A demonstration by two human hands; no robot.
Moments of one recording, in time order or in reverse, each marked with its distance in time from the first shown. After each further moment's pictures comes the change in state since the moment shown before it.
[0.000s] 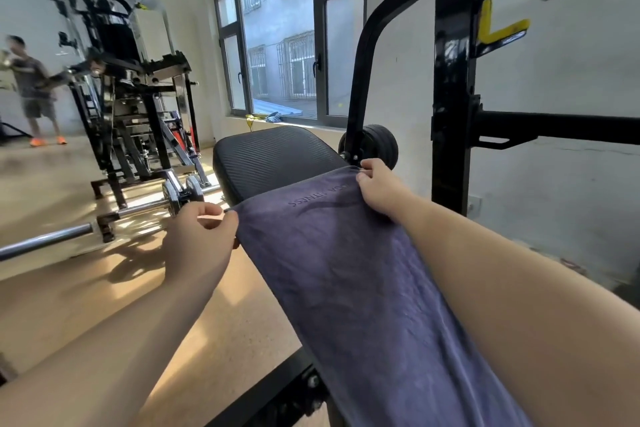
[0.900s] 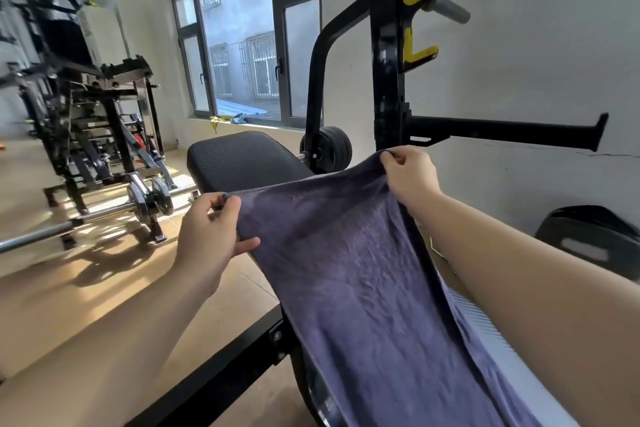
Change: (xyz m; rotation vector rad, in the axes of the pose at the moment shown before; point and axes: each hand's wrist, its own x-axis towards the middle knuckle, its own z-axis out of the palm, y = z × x) left_hand -0.104 0.071 -0.031 -0.345 -0.266 -0.078; right_hand -0.151 -0.015 -0.132 0.057 0.422 -0.005
